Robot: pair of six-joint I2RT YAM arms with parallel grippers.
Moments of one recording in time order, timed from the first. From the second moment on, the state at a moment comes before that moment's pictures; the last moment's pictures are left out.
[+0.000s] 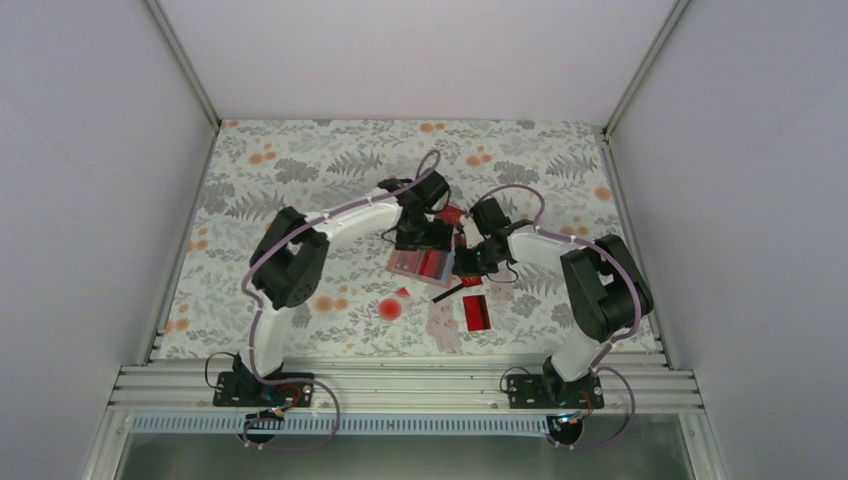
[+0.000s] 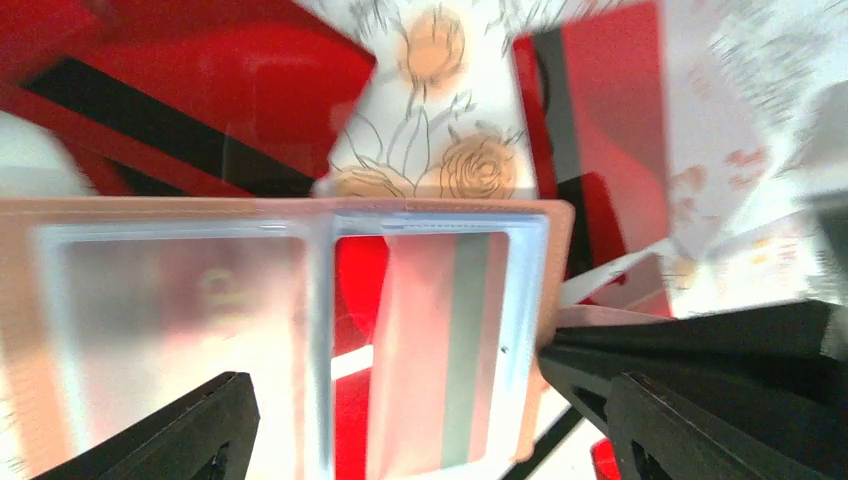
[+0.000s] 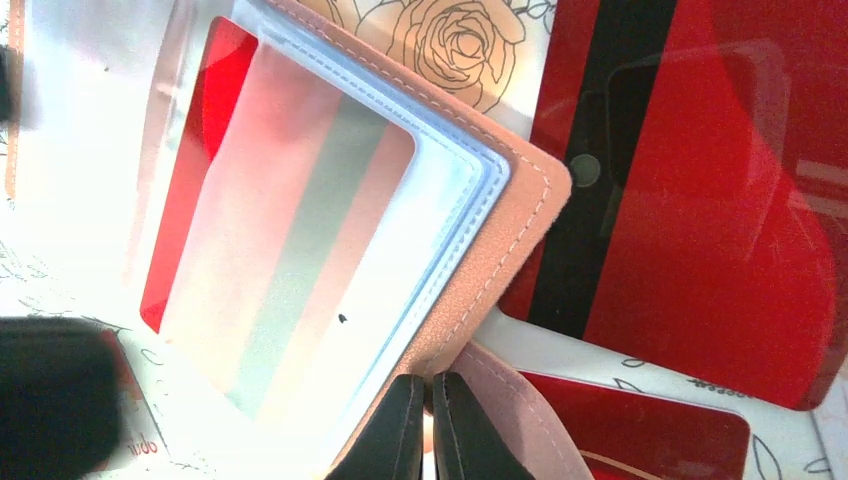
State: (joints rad) left arm -0.78 2.12 1.65 -0.80 0.21 -0.63; right arm 0.45 1.70 0.88 -0.43 -0.36 0.32
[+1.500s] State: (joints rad) left arm -0.38 2.05 1.27 -0.45 0.85 -0.28; right arm 0.46 1.77 0.98 -0.50 -0.35 0.33
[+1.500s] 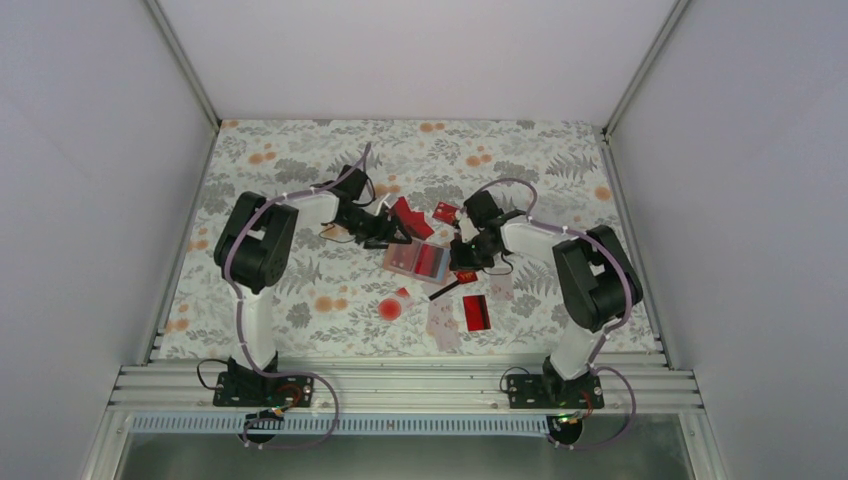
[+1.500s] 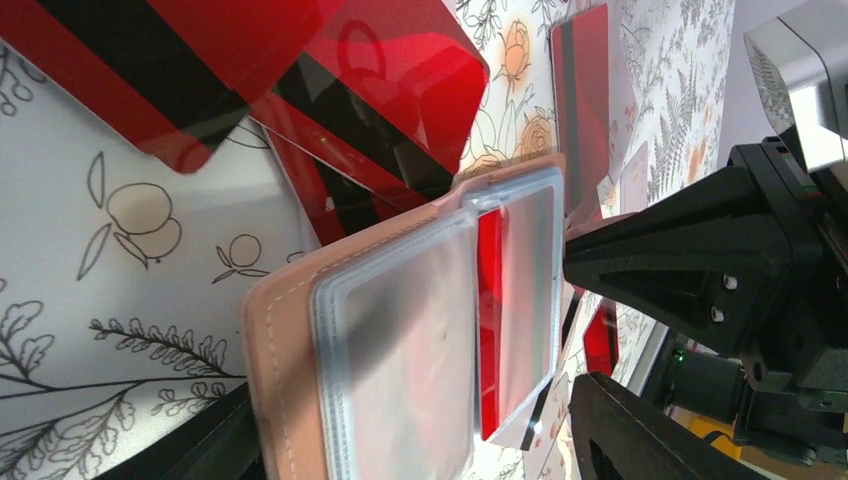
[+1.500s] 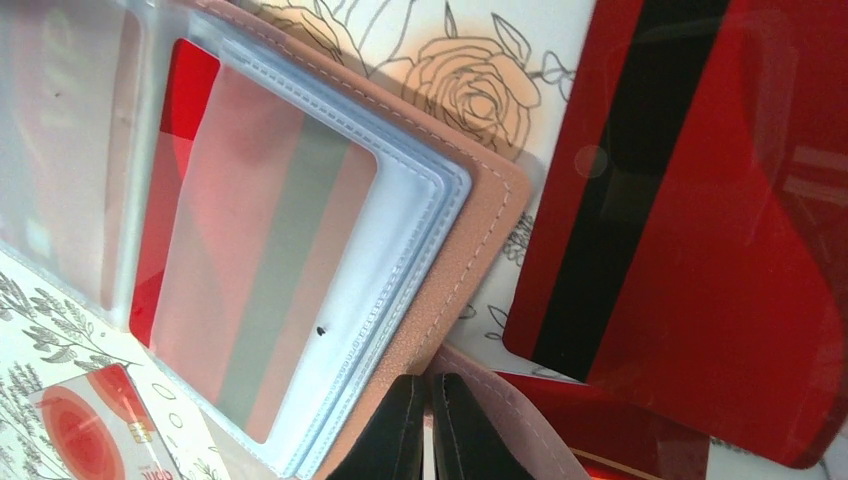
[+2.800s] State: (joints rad) left arm -0.43 1.91 1.17 -0.47 0.77 -0.35; right arm 0.52 1.70 1.13 -0.55 -0.36 0.37
